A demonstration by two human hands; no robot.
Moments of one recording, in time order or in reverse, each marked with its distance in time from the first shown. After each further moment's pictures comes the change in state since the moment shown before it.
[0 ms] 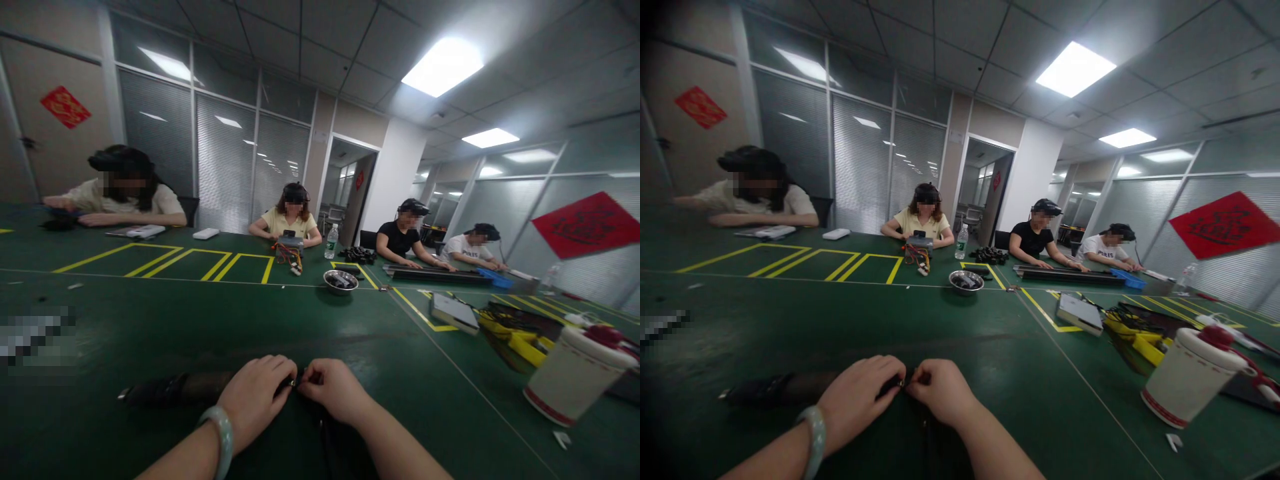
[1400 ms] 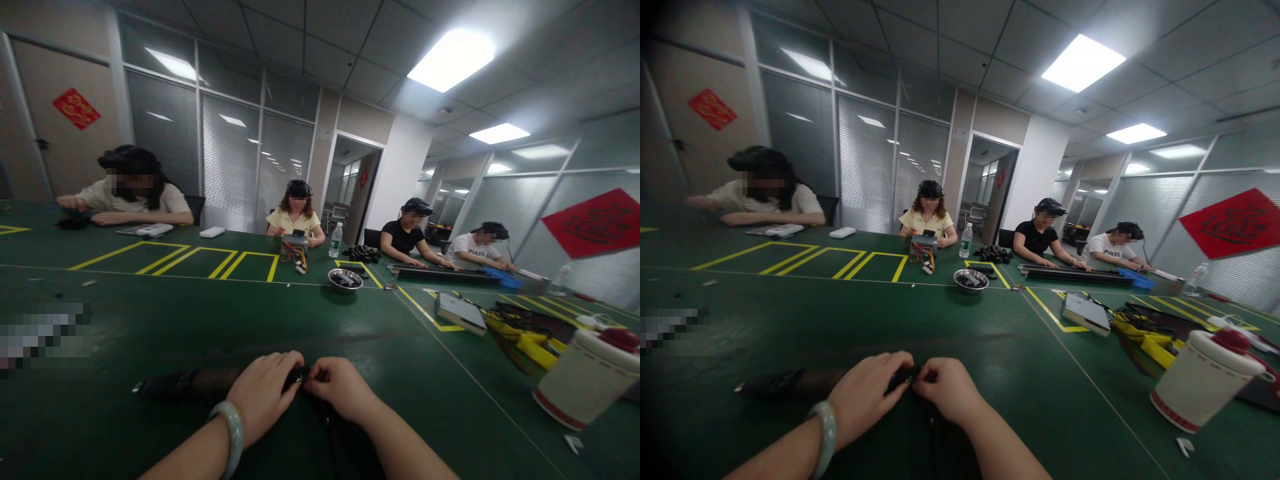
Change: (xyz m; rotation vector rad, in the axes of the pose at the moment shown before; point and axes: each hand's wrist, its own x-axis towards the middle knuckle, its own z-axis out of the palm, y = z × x) left_hand 0.000 0.001 -0.002 -0.016 0.004 -0.041; right_hand 0.000 -0.003 -0.001 0.068 -0.014 0.012
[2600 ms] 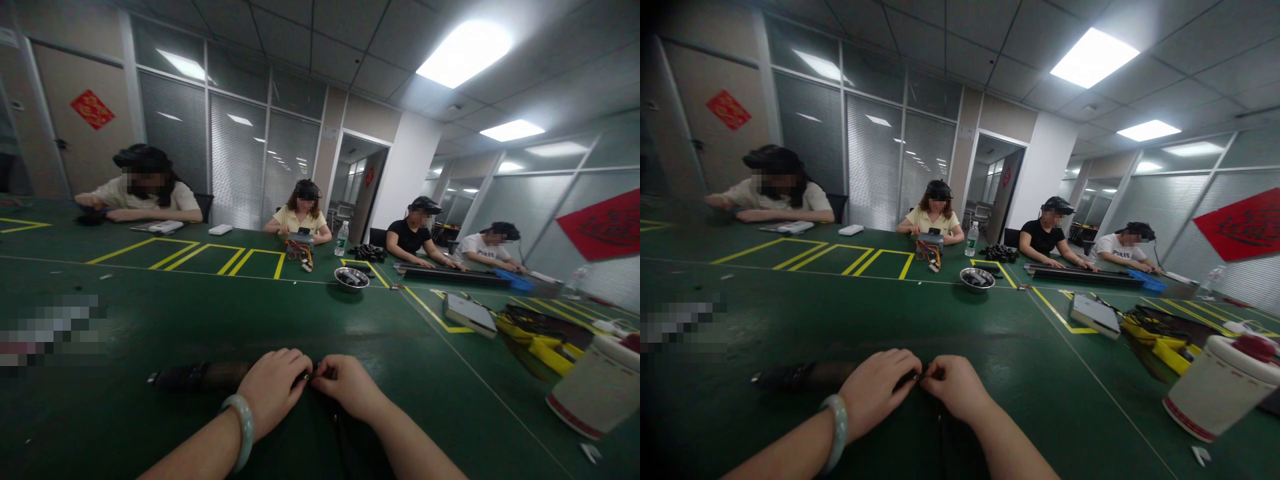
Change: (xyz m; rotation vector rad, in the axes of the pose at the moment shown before) left_hand 0.000 -0.003 0.004 0.007 0.018 0.094; right_hand 0.000 -0.003 -0.001 -0.054 0.006 -0.008
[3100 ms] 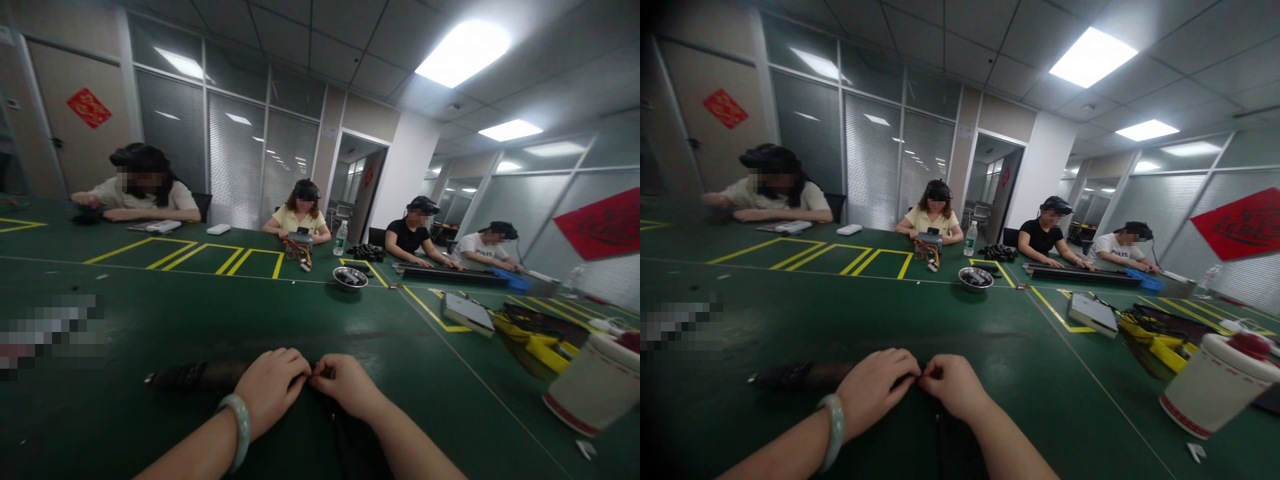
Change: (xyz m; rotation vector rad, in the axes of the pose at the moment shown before) left_hand 0.000 0.000 -0.002 0.013 -0.012 0.029; right_hand 0.000 0.004 0.002 0.034 -0.003 0.007
